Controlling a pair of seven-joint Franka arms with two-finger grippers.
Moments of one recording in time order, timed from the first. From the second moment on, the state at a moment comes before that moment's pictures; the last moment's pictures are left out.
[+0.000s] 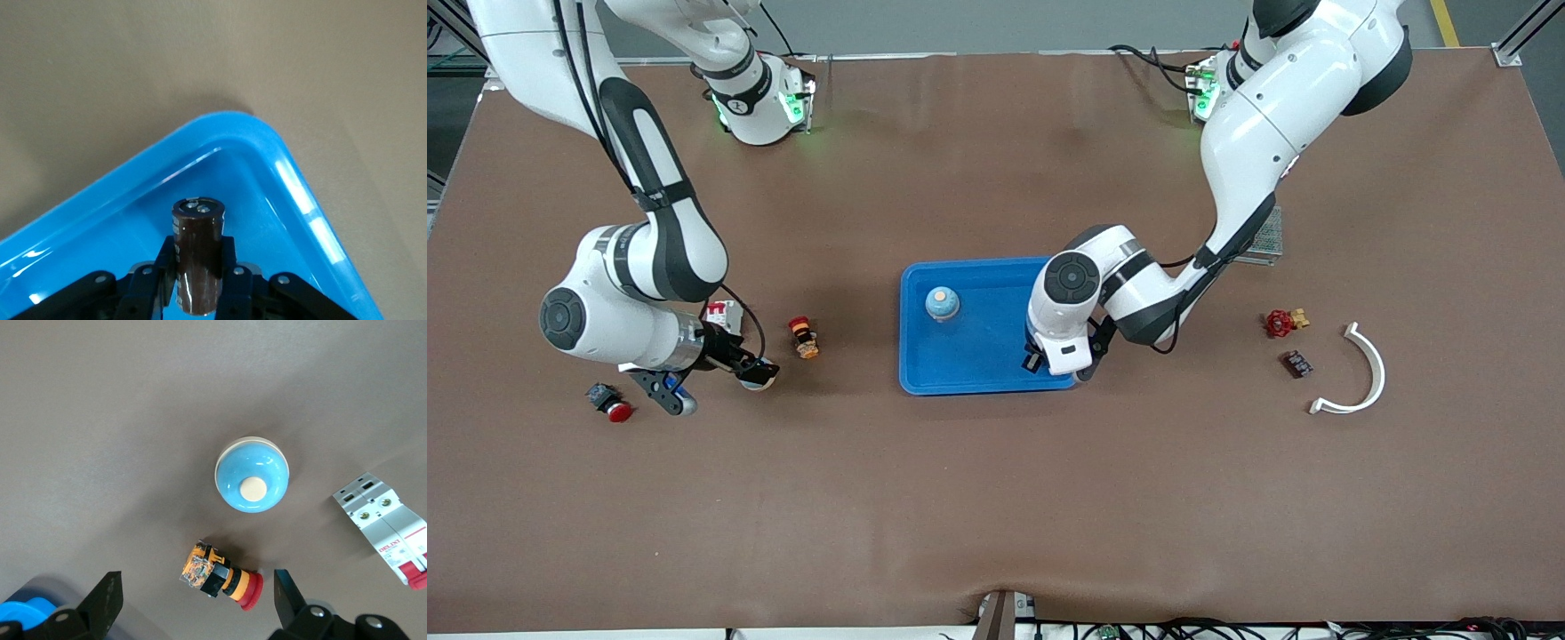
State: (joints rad) left arm -0.18 0.88 -0.62 -1.51 0.51 2.22 -2.00; right arm 0.11 0.42 -0.02 -1.90 0.30 2.17 0.56
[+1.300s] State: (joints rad) left arm 0.63 0.67 -1.14 -1.90 0.52 1.88 -1.54; right arm 0.36 0.35 0.00 -1.94 0.29 2.24 1.42
